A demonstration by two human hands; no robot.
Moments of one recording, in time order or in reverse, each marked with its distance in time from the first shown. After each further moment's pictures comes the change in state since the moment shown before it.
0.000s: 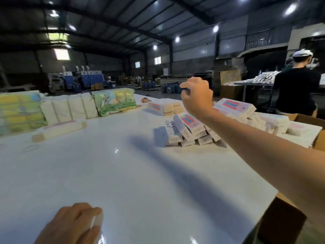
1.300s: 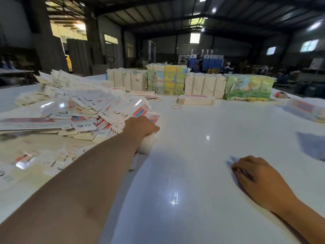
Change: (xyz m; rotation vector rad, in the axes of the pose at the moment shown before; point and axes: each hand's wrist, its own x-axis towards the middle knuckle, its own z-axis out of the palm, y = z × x) left_hand -0.021 -0.194 -0.074 0.094 -0.300 -1.374; right_hand -0.214 -0.130 0.076 0.264 -0.711 -0.492
